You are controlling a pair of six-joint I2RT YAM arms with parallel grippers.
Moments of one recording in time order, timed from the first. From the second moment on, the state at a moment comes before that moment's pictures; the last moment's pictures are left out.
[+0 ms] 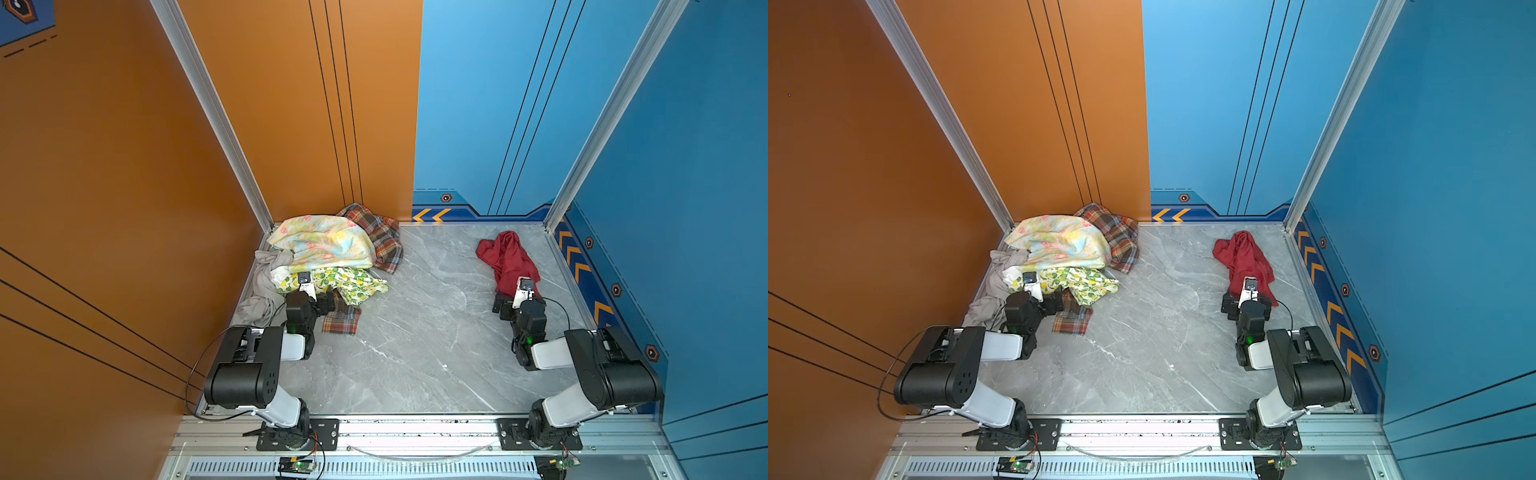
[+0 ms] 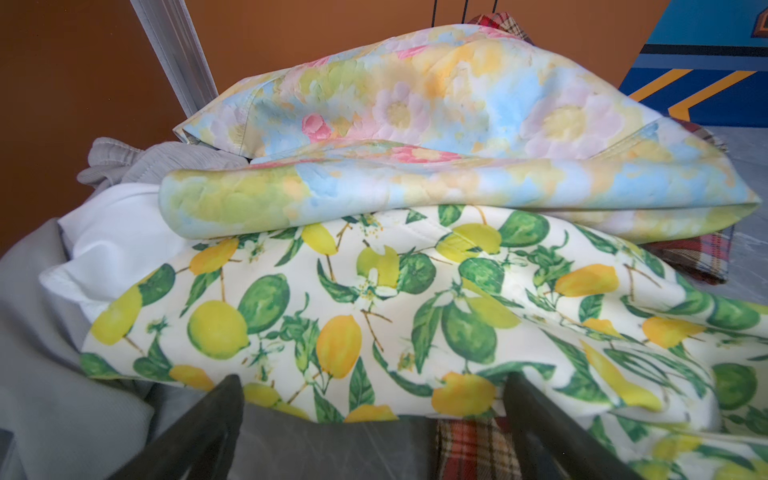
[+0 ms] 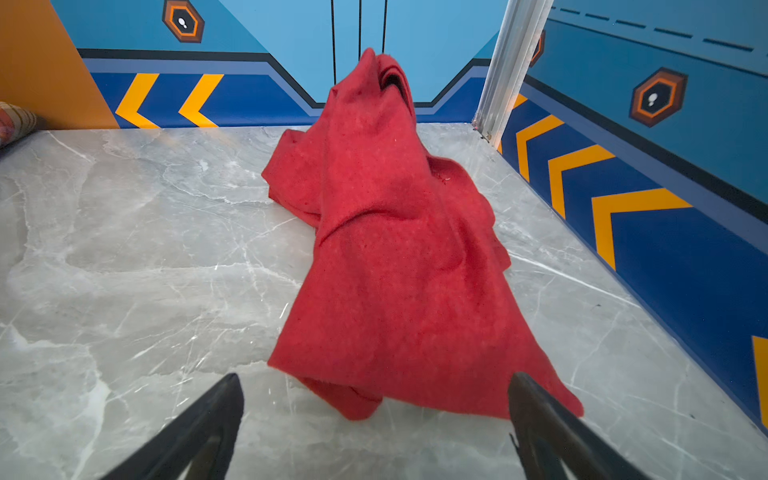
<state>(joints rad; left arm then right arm) 0.02 1.55 0.36 0.85 -0.05 -0.04 0.07 1.55 0.26 0.98 0.26 0.03</state>
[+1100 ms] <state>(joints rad) -0.02 1.55 0.36 0.85 -0.10 0.00 0.03 1.55 0.37 0.84 0.19 0.05</state>
